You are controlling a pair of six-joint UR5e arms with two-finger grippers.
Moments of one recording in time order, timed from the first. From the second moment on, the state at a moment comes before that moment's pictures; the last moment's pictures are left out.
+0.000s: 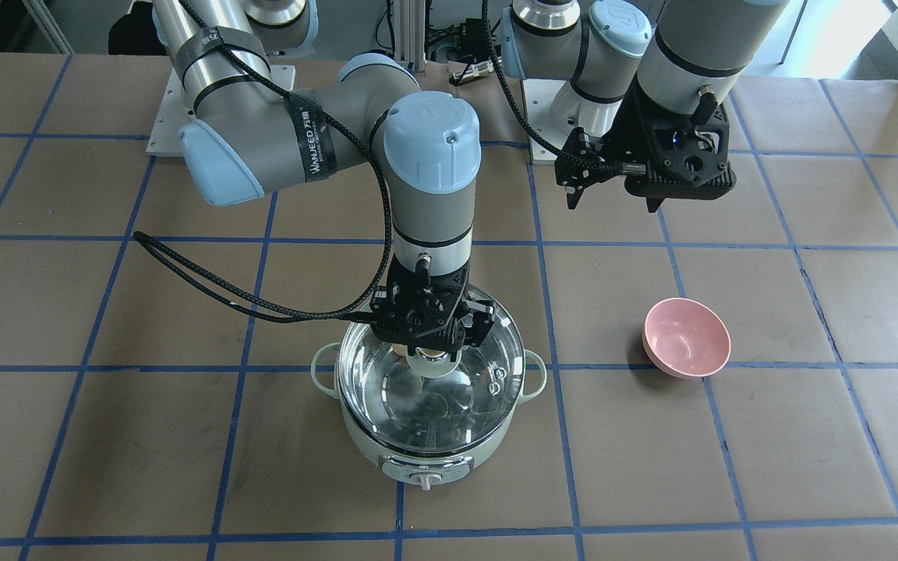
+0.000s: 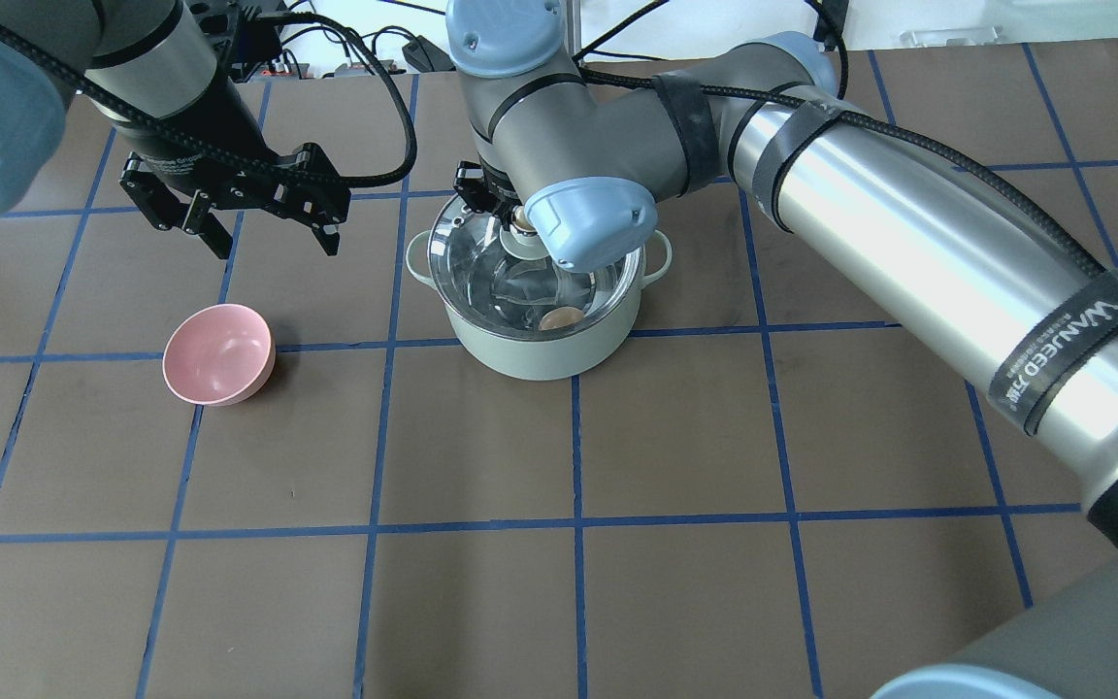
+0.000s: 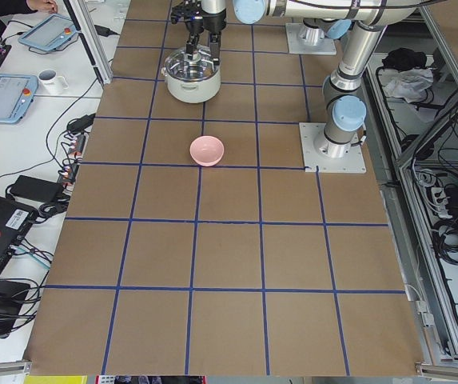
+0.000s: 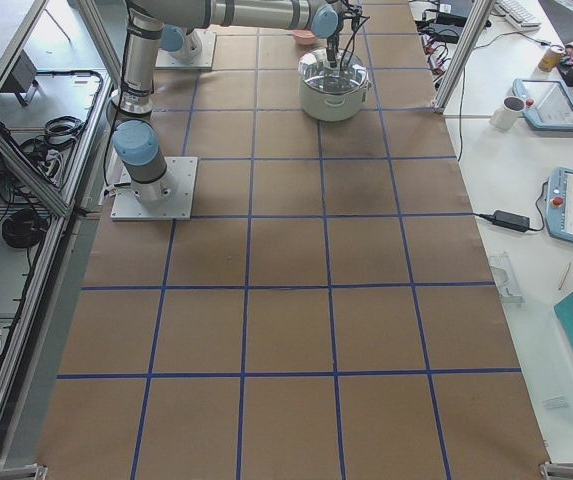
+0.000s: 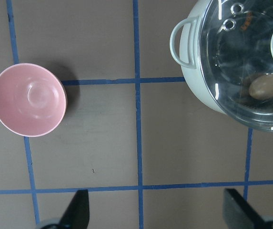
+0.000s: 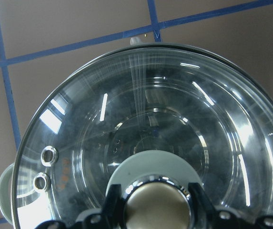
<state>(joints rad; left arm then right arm) -1.58 -1.58 -1.55 -1.62 1.56 0.01 2.00 -1.10 1.40 -2.07 -1.62 0.63</state>
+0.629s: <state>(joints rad) -1.58 -1.58 -1.55 -1.62 1.56 0.01 2.00 -1.10 1.40 -2.07 -1.64 0.62</state>
